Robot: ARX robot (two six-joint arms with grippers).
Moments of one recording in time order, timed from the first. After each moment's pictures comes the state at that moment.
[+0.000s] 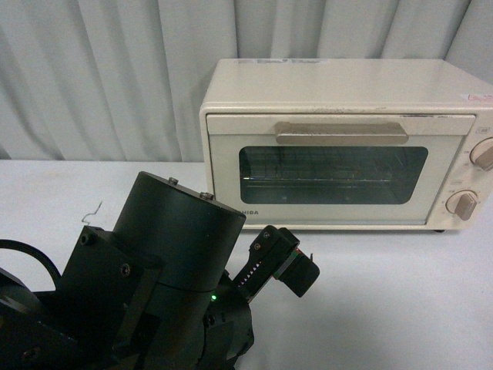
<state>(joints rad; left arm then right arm) -0.60 2.02 0.72 0.55 0.01 -1.26 0.00 0.00 0.01 0.00 0.00 -0.01</state>
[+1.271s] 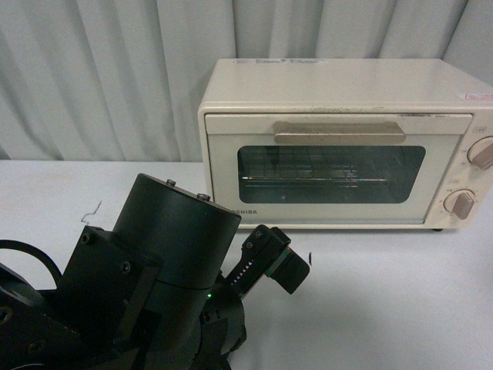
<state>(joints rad) -0.59 2.03 0.73 0.54 -0.02 -1.25 0.12 0.78 0.23 0.58 0.51 -0.11</state>
